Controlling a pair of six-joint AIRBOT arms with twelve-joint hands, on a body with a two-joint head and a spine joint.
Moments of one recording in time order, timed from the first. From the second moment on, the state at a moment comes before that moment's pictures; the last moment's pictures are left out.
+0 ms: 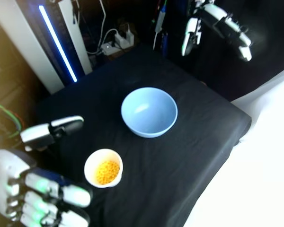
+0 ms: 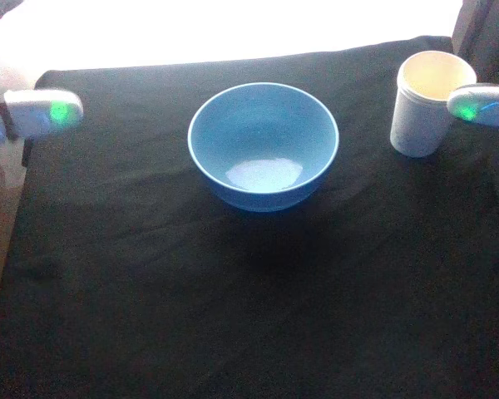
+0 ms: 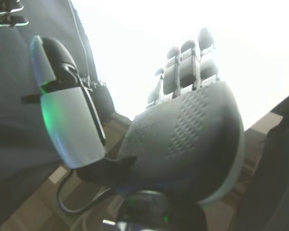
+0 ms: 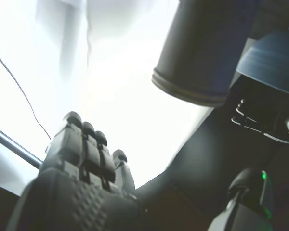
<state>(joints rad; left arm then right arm) 1.02 -0.90 1.21 -0.35 -1.13 0.65 -0.98 -1.13 1.46 0.34 1.13 -0.21</state>
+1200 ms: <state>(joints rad) 0.99 -0.92 1.22 -0.31 -1.12 0.64 -0.97 -1.22 1.60 0.28 0.89 -0.18</state>
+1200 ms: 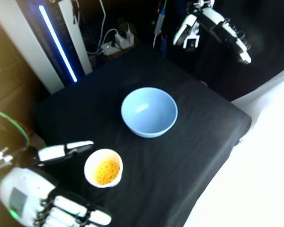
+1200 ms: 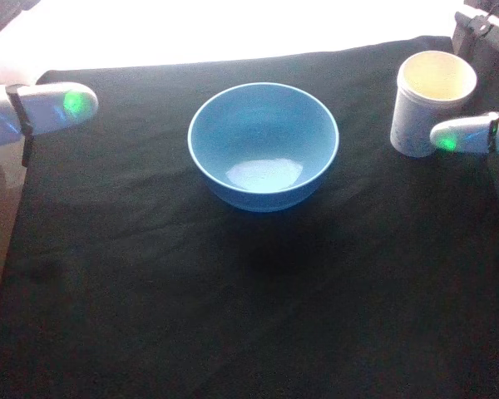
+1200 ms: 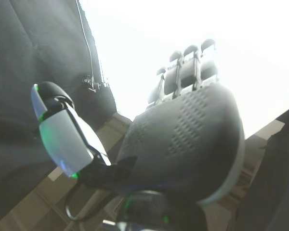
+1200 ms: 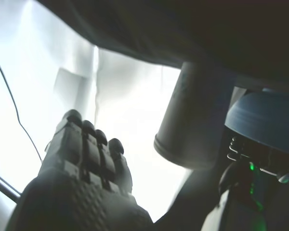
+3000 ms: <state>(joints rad) 0.98 -0.94 1.23 -0.29 -1.10 0.63 -0.89 -1.30 1.67 0.20 0.79 -0.17</state>
